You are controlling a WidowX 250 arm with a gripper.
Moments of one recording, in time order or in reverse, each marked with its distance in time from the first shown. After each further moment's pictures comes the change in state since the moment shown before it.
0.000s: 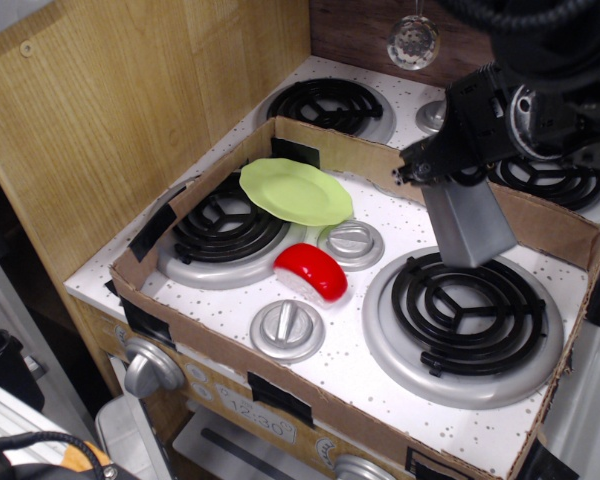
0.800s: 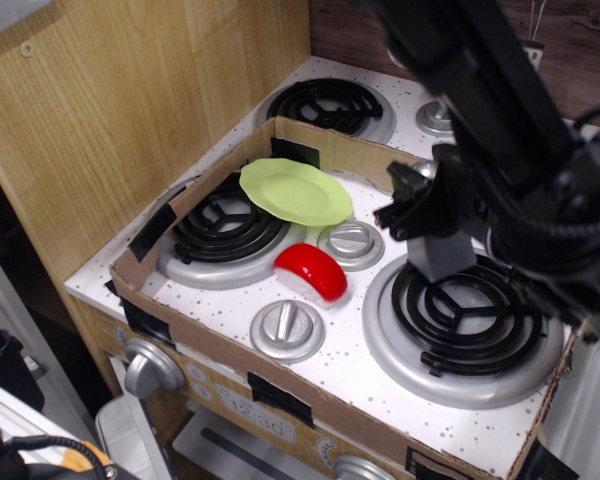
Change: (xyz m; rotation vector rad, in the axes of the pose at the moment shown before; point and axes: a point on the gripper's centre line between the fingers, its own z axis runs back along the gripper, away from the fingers) arm -0.018 0.015 -0.012 -0.117 -0.369 0.004
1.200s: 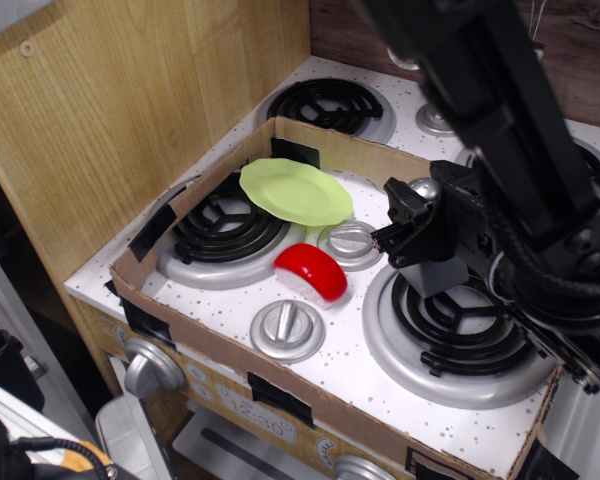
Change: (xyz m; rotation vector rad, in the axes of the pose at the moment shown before) arm -0.003 0.009 0.011 0.018 -0.082 -0.026
